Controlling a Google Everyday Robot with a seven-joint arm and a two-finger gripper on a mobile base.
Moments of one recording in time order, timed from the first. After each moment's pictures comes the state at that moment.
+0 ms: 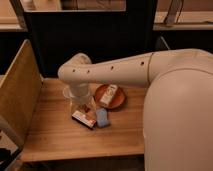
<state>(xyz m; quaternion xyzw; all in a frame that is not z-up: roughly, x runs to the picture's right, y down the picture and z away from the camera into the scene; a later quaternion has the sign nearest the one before) -0.108 0.103 0.703 -0.26 0.23 0.64 0.68</state>
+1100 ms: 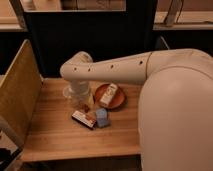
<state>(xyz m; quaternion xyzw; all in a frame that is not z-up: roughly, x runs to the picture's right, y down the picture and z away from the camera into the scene) -0.121 0.079 0.727 -0.23 0.23 0.75 0.57</state>
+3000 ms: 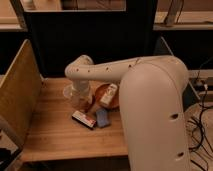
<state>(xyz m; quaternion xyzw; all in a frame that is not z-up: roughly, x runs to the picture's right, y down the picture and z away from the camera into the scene) -0.128 0.061 0.821 -0.25 0.18 0.71 0.63</state>
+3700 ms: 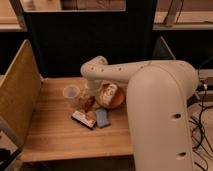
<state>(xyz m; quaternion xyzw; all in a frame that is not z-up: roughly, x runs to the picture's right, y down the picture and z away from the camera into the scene) -0.073 0.067 0.840 -0.24 0.22 0.76 0.56</state>
